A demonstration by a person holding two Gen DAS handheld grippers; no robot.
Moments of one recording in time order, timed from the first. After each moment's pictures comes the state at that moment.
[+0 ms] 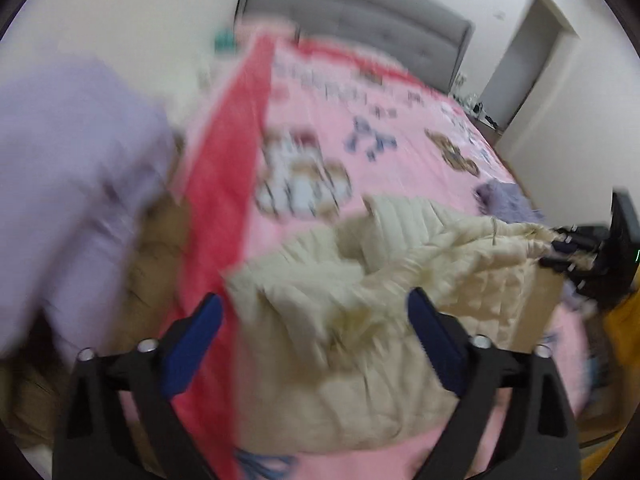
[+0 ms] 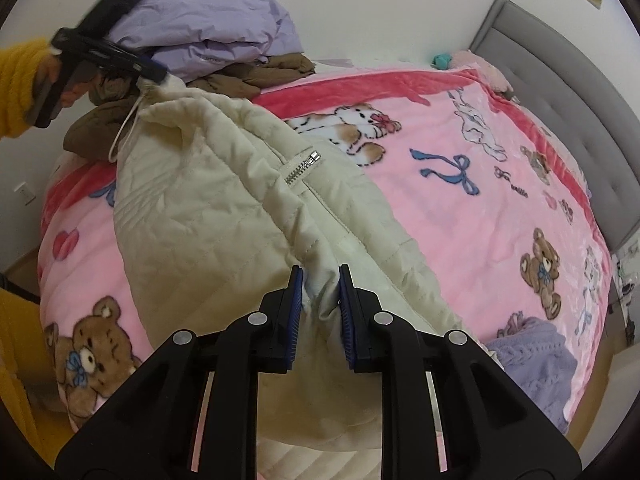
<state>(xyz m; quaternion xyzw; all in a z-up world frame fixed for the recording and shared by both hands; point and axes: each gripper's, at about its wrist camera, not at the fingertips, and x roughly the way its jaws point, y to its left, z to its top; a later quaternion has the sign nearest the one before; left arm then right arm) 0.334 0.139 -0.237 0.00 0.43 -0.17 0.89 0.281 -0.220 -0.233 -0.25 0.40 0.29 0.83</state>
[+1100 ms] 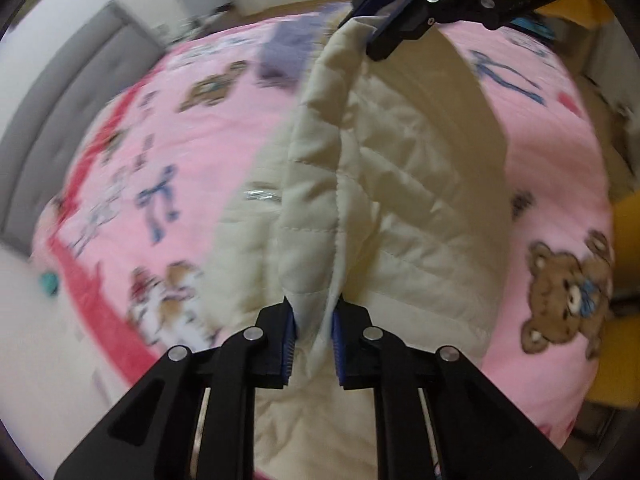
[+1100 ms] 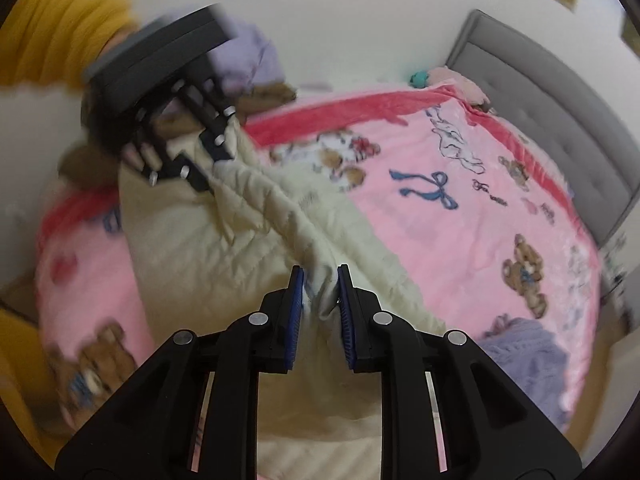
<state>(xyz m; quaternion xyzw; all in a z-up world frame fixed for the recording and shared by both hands) 0.342 -0.056 -0.255 0.46 0.36 -0.46 0.67 0.285 -0.221 -0.197 -0.20 0.36 0.28 0.87</state>
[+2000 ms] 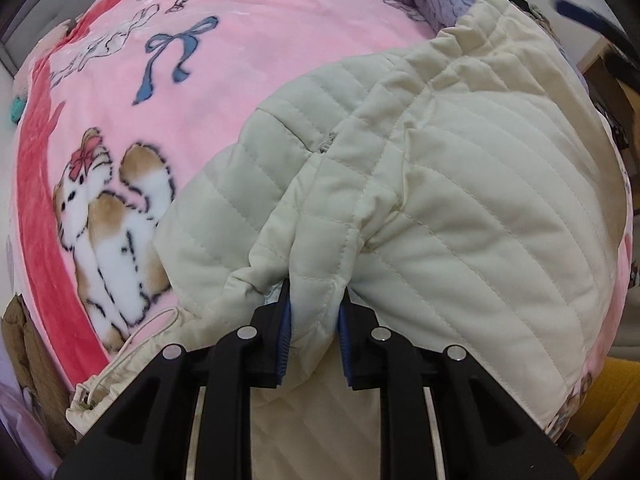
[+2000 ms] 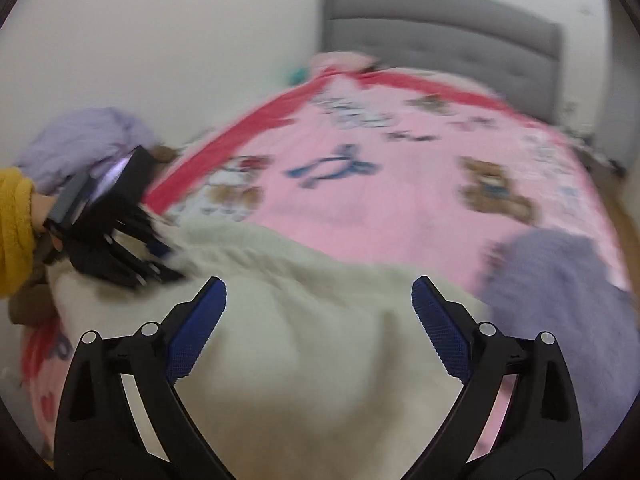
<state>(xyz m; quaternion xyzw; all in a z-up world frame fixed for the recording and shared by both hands) 0.455 -0.079 -0.374 0.30 0.56 -0.36 0.68 0.302 -0.329 -0.272 -0.05 0.37 0.06 0.92</state>
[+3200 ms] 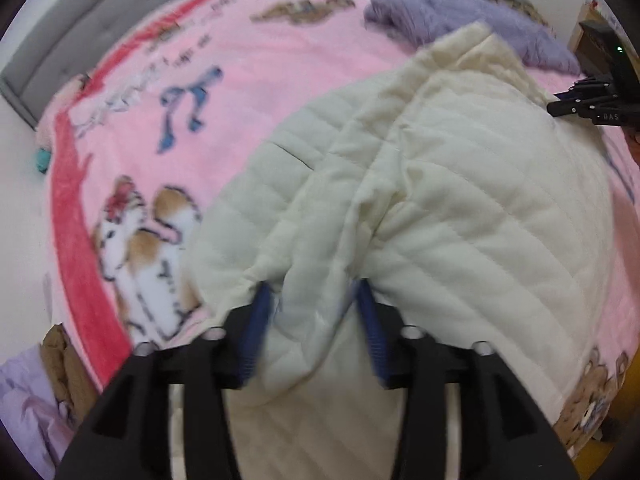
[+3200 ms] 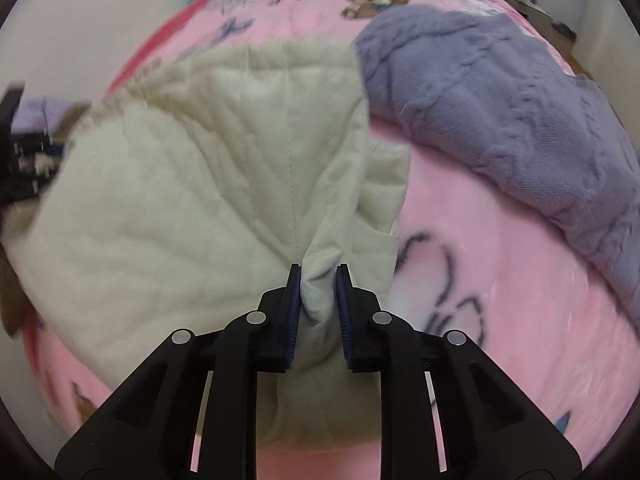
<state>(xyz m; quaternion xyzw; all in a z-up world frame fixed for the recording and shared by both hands) 0.423 -0.065 -0.342 0.35 0.47 -0.36 0.73 0.253 -0.412 -0.363 0.11 0.51 0.01 0.85</state>
